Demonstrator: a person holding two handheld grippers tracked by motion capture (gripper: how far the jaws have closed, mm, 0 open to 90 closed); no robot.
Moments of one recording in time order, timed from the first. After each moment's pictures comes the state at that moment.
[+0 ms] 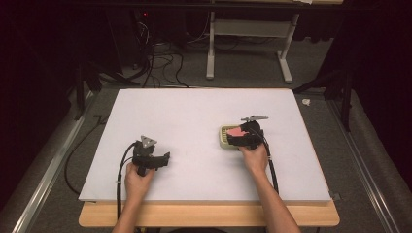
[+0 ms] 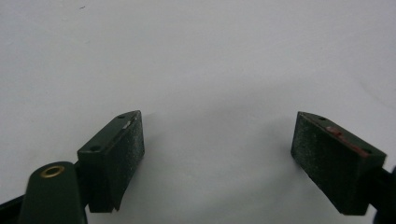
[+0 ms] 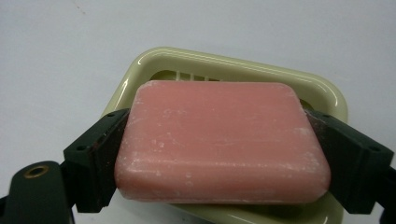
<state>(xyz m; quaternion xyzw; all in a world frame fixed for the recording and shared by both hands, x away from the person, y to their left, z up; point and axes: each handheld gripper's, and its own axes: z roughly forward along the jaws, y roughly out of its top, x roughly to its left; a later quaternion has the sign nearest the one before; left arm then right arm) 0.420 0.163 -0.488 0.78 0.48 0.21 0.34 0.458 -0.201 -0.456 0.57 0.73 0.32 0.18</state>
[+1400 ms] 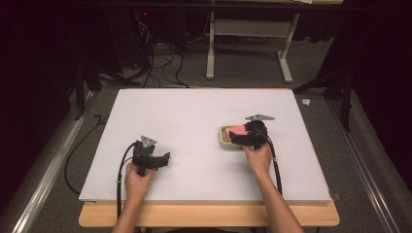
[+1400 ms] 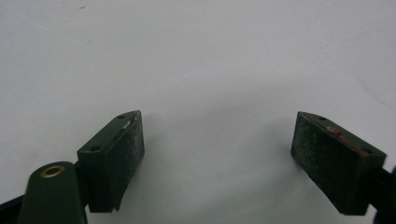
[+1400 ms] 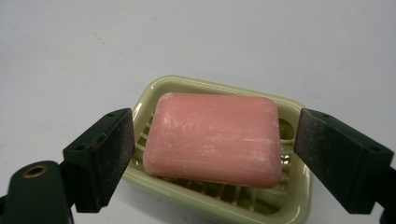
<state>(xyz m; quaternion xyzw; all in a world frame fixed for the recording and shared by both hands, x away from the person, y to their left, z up) 0.420 0.163 -0.488 0.78 0.48 0.21 0.34 0.446 -0.210 -0.438 0.55 0.72 0.37 0.21</state>
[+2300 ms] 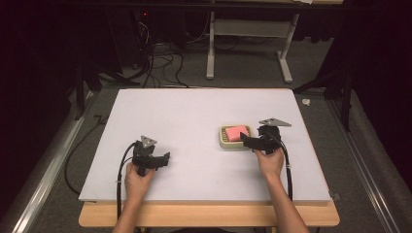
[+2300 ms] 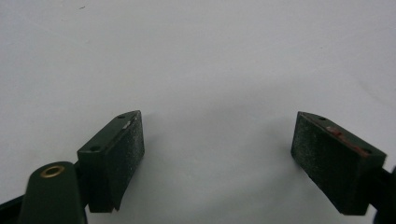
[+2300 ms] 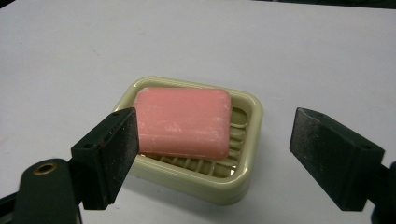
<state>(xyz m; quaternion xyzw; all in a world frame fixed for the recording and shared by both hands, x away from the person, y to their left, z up) 0.420 0.163 -0.488 0.78 0.48 0.21 0.34 0.420 -0.242 -0.431 0.55 0.70 0.39 0.23</state>
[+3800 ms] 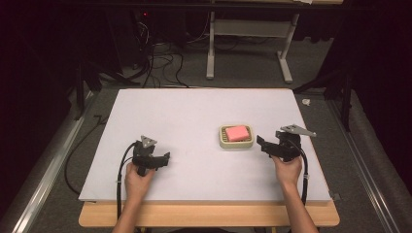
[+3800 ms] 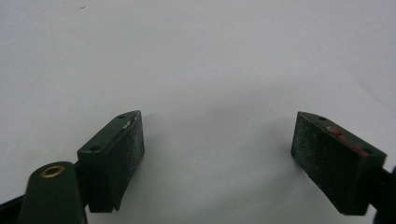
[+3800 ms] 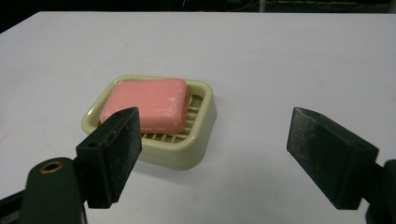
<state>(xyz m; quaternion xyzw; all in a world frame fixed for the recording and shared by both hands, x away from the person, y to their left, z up) 0.420 0.163 -0.488 0.78 0.48 0.21 0.34 0.387 -0.287 -0.425 0.56 0.67 0.42 0.25</state>
